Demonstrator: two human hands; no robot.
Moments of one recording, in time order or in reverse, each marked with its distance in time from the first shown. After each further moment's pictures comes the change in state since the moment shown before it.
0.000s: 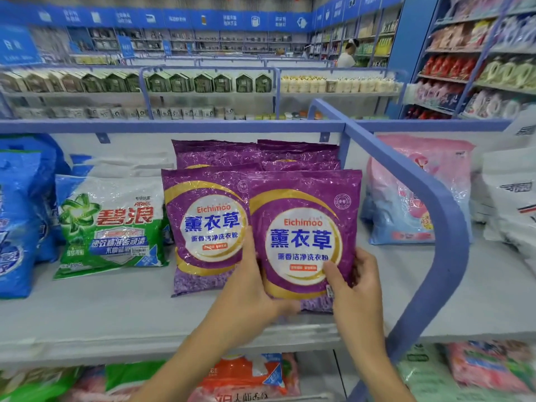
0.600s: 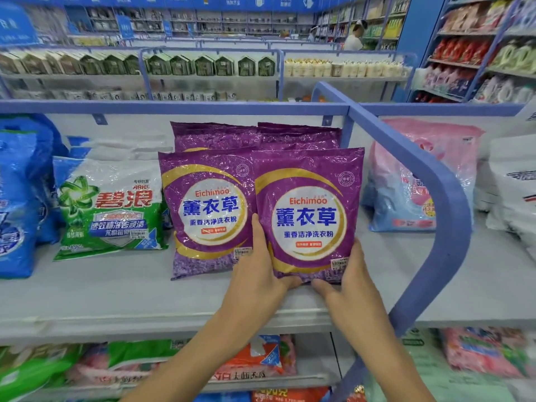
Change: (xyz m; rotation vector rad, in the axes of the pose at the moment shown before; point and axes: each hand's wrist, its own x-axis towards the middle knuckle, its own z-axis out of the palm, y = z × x) left_hand 0.012 -0.009 0.027 0.208 0.174 -0.015; right_hand 0.001 0.014 -0.023 -0.602 -0.307 -0.067
